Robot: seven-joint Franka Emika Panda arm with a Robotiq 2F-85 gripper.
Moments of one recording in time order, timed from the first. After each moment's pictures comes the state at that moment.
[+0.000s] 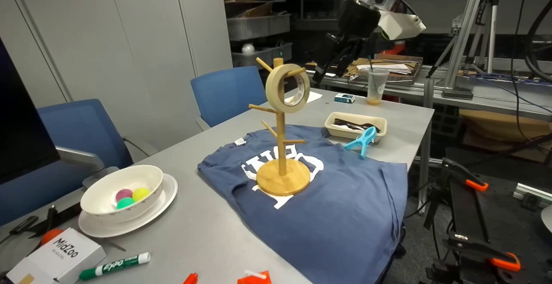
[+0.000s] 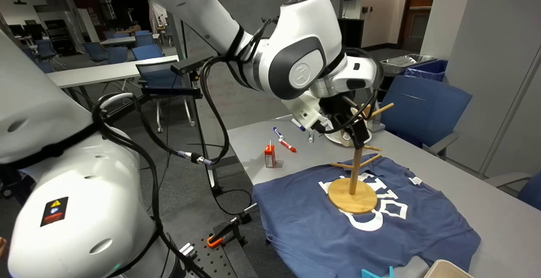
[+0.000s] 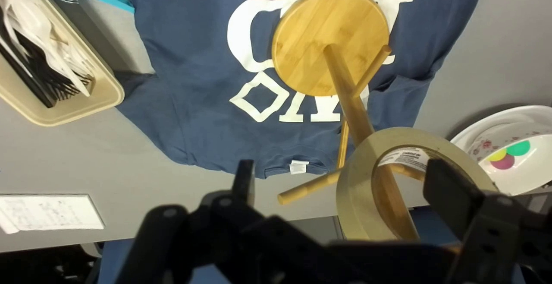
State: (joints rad) arm -0.08 -0.29 0.06 -2.67 -0.06 2.84 0.28
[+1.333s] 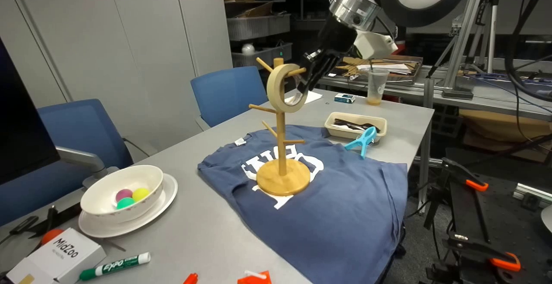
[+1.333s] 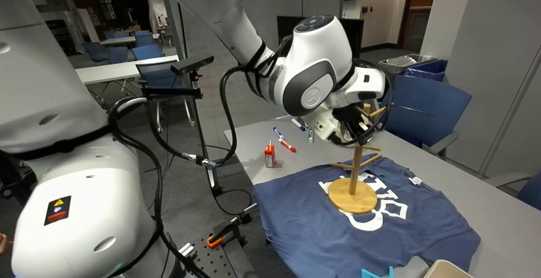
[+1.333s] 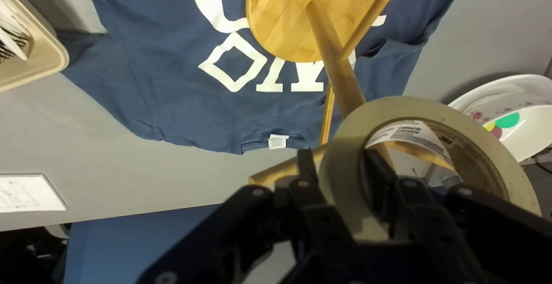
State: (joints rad) arm -0.06 -0.11 0.05 -2.61 0.04 3.04 0.18
